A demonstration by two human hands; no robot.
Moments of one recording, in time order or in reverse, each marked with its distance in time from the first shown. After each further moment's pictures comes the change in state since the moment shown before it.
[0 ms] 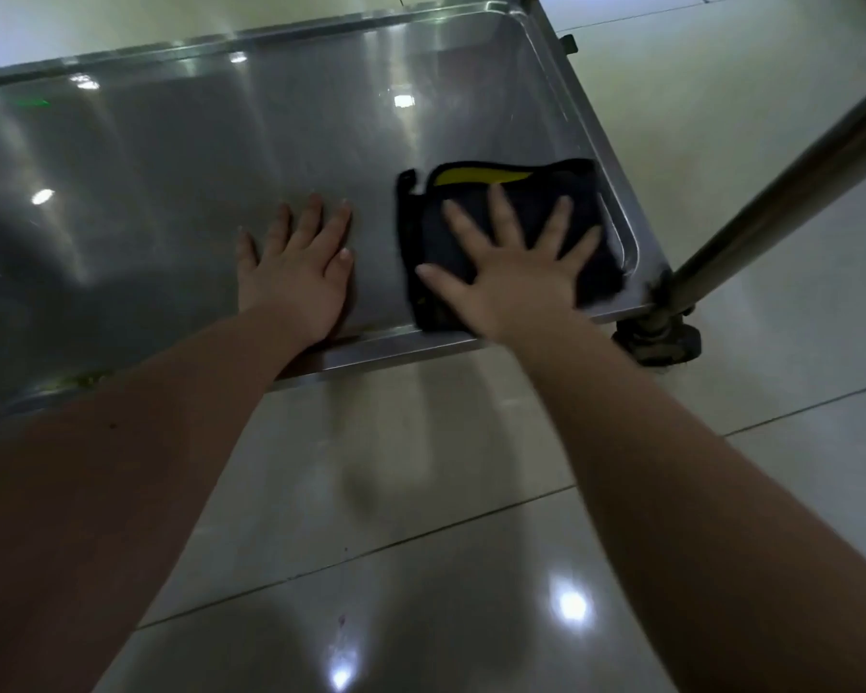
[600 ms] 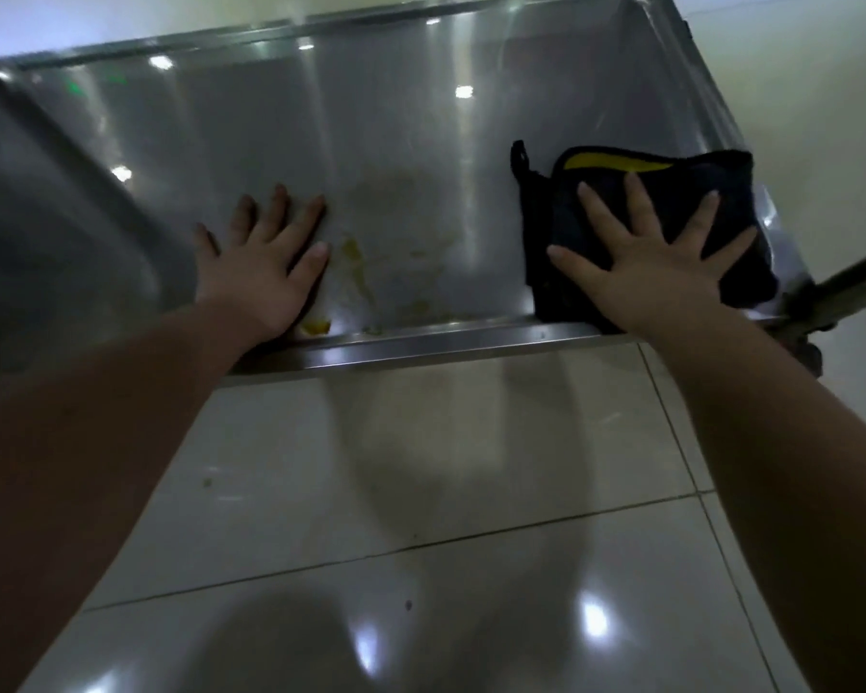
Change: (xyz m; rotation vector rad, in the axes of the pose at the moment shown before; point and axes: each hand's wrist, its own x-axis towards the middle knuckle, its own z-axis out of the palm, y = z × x) left_hand -0.026 -0.126 -0.014 0.043 -0.002 -0.082; right_hand 0.007 0.008 -0.003 -0.019 -0.045 0.087
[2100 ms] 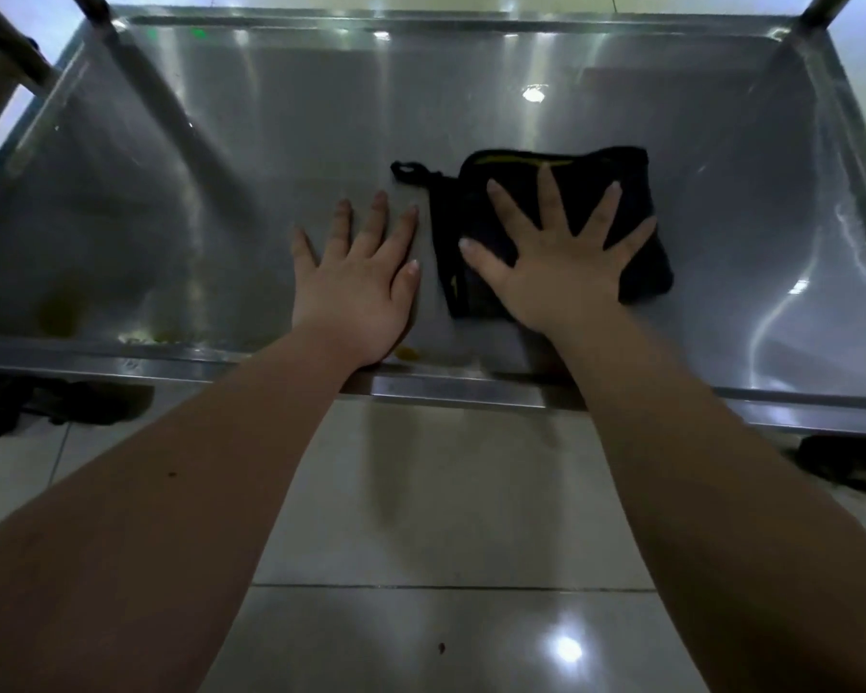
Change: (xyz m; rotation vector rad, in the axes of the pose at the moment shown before) left_hand -0.003 0.002 0.009 -0.023 0.067 -0.044; right_hand 0.033 -0.166 0.011 -0.028 0.041 -0.278
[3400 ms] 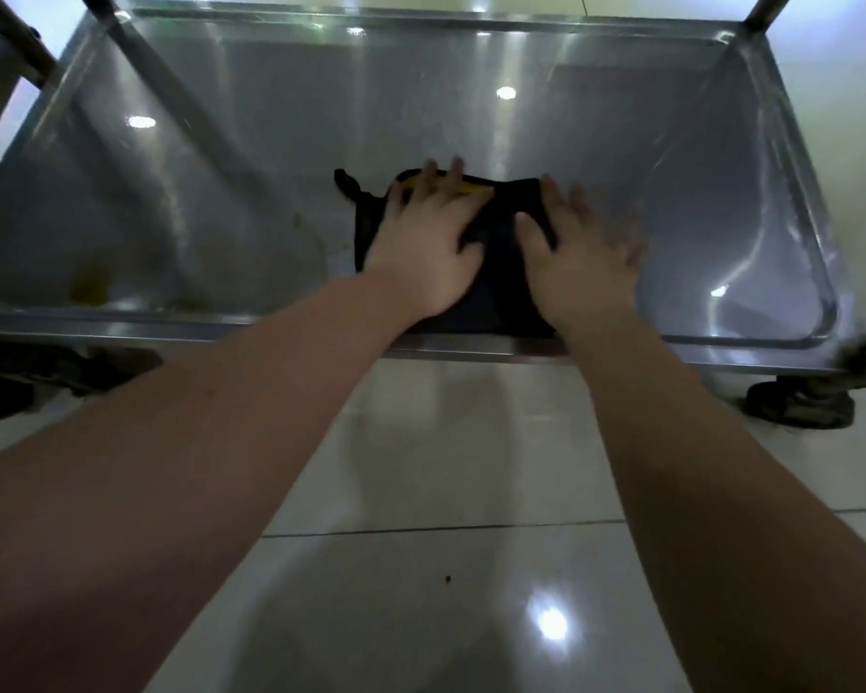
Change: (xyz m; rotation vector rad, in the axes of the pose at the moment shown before) left_hand -0.001 0.043 -0.036 -0.324 -0.021 0.233; right_hand -0.057 0.008 -0.019 0.296 0.091 0.186
